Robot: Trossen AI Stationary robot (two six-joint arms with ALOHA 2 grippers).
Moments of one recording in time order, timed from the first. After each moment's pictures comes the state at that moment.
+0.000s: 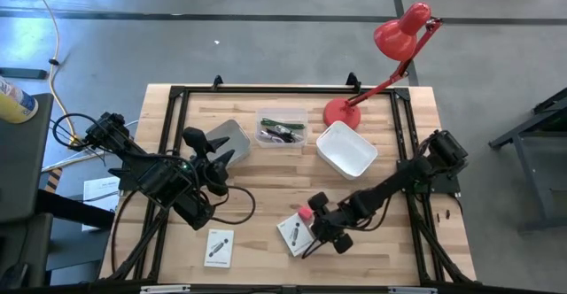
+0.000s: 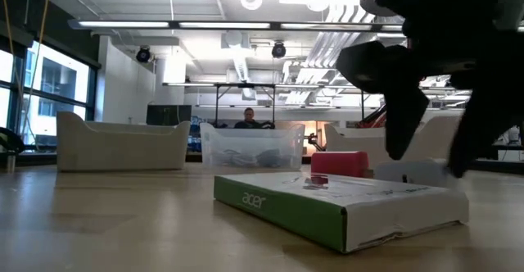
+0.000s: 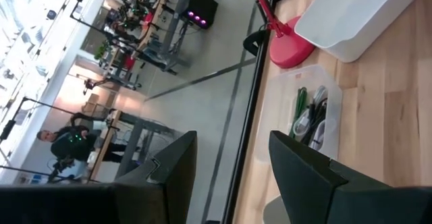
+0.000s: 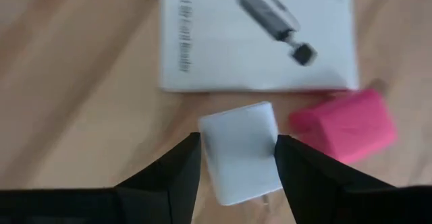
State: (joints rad) left arm -0.54 1.48 1.58 -1.57 -1.25 -0.48; right arm 0.51 1.80 1.04 -0.31 0.11 -0.07
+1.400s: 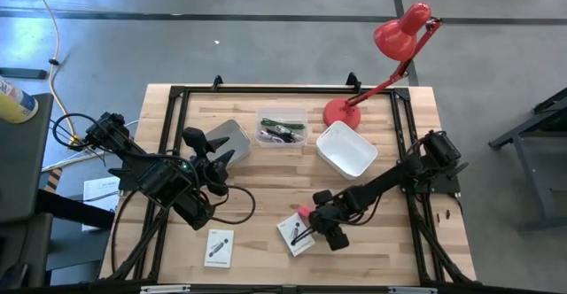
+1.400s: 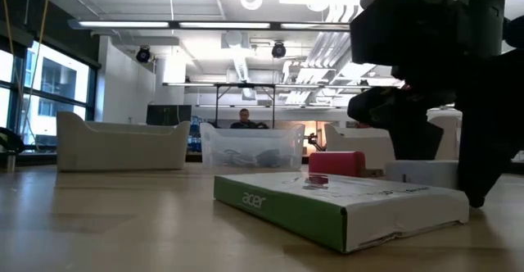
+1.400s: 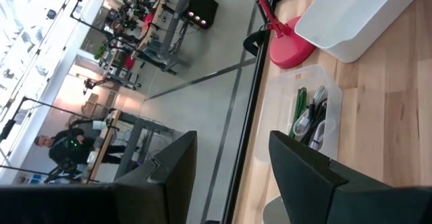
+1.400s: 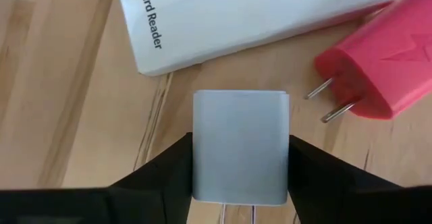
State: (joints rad) left arm -0.54 1.48 1.58 -1.57 -1.25 -0.48; right arm 0.45 1.85 1.04 -0.35 -0.06 0.20
